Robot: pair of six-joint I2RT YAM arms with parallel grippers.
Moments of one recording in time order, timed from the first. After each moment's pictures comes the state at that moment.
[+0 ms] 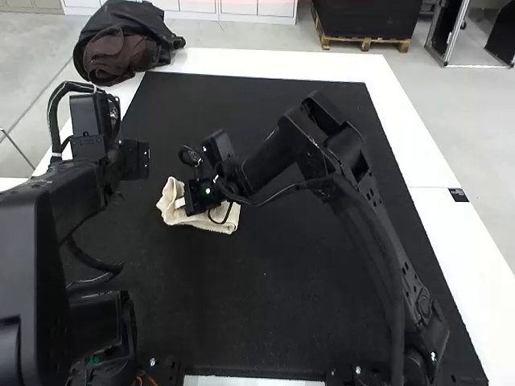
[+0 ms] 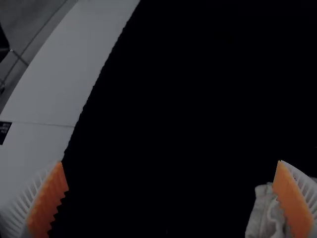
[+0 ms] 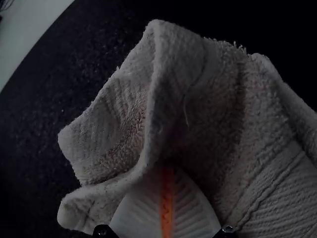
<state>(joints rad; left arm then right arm) 0.27 0.95 0.45 0.04 -0.03 0.12 0.90 2.45 1.56 0.28 -0.43 0.34</state>
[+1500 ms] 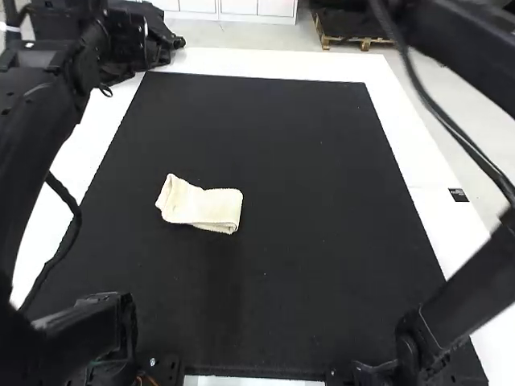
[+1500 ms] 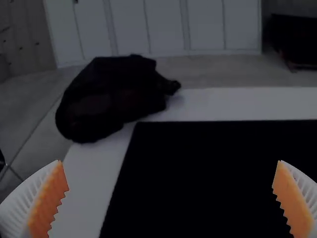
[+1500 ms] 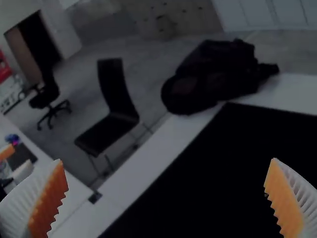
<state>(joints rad) 0.15 0.85 1.00 -0.23 -0.02 0.09 0.47 1.36 1.48 -0.18 -0.38 0.35</state>
